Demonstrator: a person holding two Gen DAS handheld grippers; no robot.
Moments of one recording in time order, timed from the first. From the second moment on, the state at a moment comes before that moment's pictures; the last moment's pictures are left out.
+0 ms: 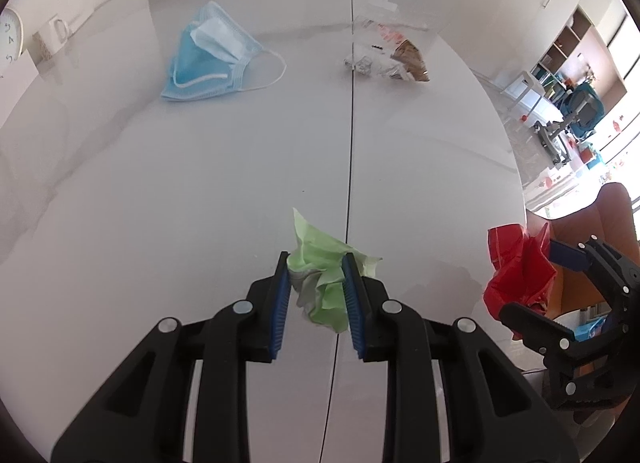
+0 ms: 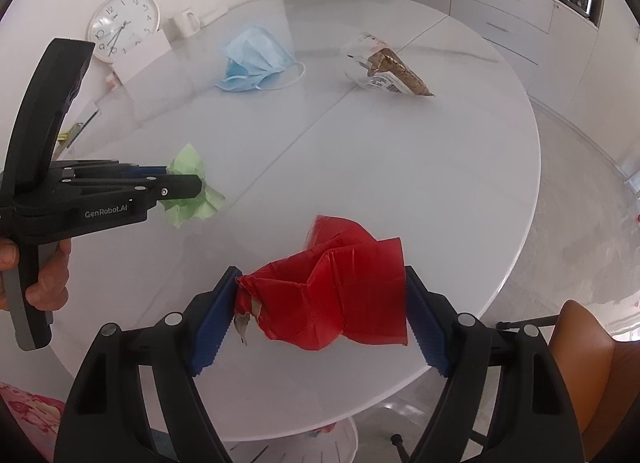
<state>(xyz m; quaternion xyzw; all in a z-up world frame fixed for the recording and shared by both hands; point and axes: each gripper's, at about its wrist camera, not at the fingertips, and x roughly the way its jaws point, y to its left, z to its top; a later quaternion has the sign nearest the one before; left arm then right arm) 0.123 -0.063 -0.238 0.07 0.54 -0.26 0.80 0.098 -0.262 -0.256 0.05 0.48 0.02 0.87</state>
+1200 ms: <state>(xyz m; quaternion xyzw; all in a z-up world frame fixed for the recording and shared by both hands) -0.098 -0.109 -0.198 0.17 0.55 -0.43 0.70 -0.138 -0.258 -0.216 0.11 0.50 -0.03 0.86</state>
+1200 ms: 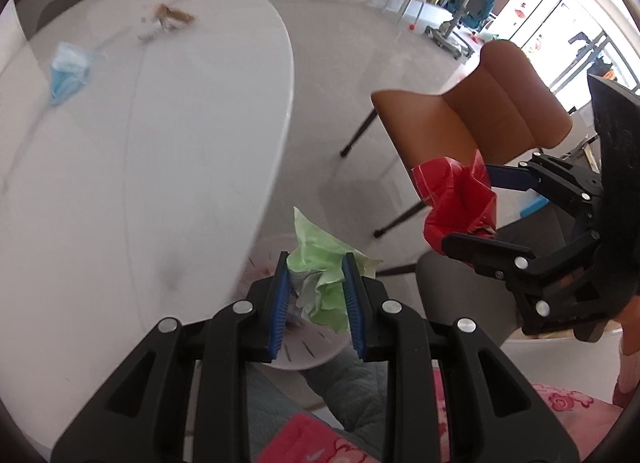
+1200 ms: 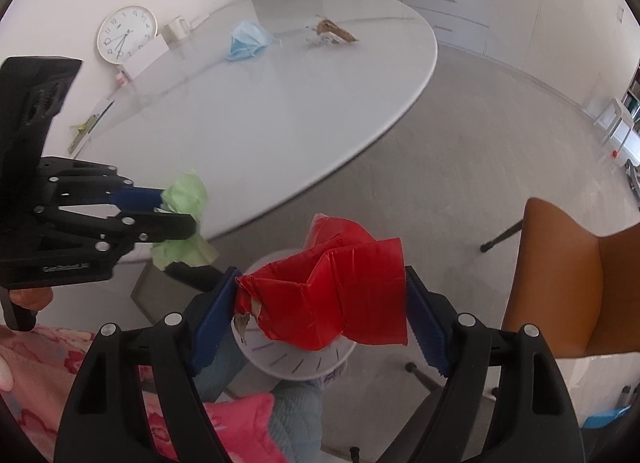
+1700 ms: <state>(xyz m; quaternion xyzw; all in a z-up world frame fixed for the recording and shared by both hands) -0.108 -0.104 -0.207 0.18 0.56 -0.39 0.70 -0.150 -0.258 -0.223 0.11 0.50 -0.02 0.86</state>
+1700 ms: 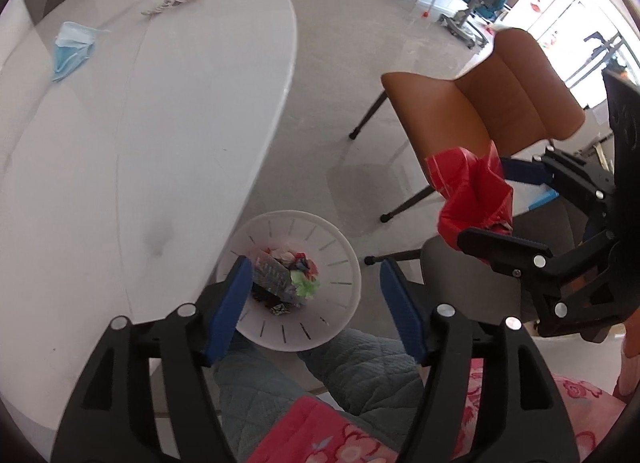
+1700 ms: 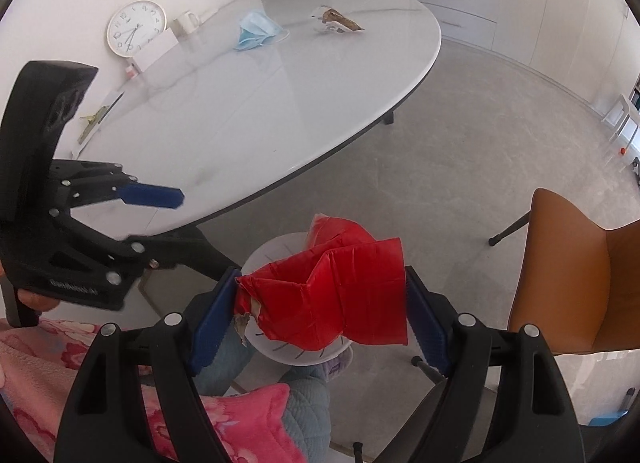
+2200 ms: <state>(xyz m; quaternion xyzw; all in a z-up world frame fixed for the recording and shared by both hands) -0.044 -0.037 -0.163 0.12 0.54 -0.26 0.79 -0.133 -0.235 -0.238 0.10 0.51 0.03 0.85</state>
